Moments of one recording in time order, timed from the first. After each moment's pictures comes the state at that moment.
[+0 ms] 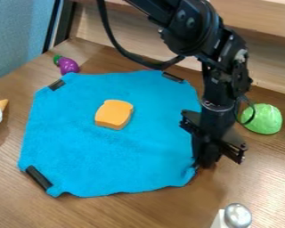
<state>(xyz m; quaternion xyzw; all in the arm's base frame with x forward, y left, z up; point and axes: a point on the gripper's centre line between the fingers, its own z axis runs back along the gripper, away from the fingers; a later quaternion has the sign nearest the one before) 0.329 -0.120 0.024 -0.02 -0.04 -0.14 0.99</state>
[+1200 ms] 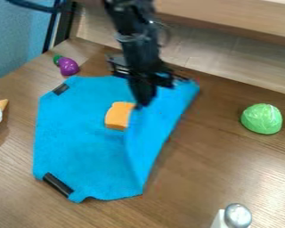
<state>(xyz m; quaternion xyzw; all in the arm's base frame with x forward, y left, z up) 0.333 0.003 0.098 -0.06 -0.12 0.01 0.99</state>
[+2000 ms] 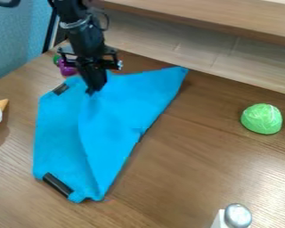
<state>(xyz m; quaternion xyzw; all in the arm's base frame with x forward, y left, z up) 0.333 0.096 0.089 -0.07 -0.10 0.08 0.99</state>
